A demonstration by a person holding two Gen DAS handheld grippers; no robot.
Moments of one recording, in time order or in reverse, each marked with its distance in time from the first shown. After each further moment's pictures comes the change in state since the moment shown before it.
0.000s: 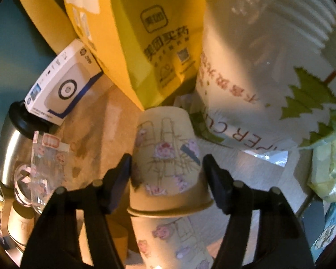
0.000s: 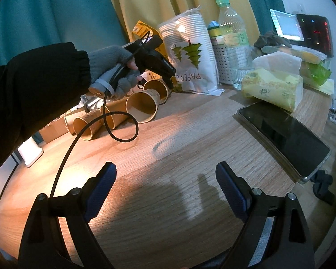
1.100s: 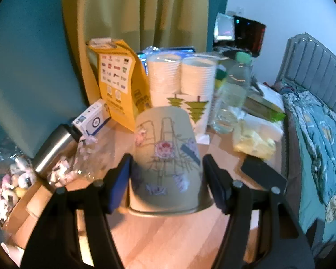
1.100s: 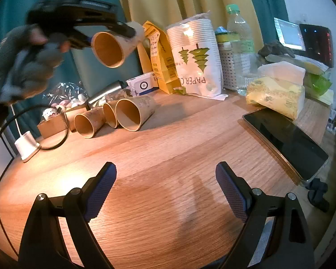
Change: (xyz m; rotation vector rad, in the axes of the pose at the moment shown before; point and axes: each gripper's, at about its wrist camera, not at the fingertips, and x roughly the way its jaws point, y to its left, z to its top) left arm -0.209 0.012 -0.170 0.146 -0.462 -0.163; right arm 0.002 0.014 -0.001 -0.059 -0.021 -0.023
